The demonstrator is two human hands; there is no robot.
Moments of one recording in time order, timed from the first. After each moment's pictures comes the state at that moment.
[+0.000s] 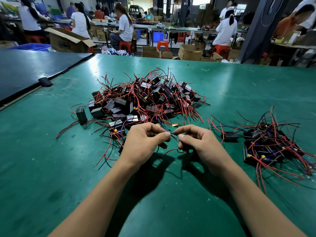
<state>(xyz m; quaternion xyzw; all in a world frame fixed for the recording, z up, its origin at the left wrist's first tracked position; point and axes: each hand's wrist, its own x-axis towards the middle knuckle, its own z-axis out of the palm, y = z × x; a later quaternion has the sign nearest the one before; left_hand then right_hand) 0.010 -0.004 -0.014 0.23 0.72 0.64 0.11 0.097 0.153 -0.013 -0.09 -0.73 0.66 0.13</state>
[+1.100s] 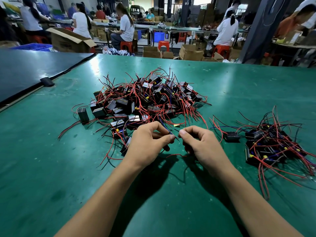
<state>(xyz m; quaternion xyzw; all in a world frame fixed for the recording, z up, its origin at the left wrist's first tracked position) 0.011 -0.002 -0.015 0.26 0.75 0.60 0.10 0.090 0.149 -0.023 -0.12 -0.77 0.59 0.19</state>
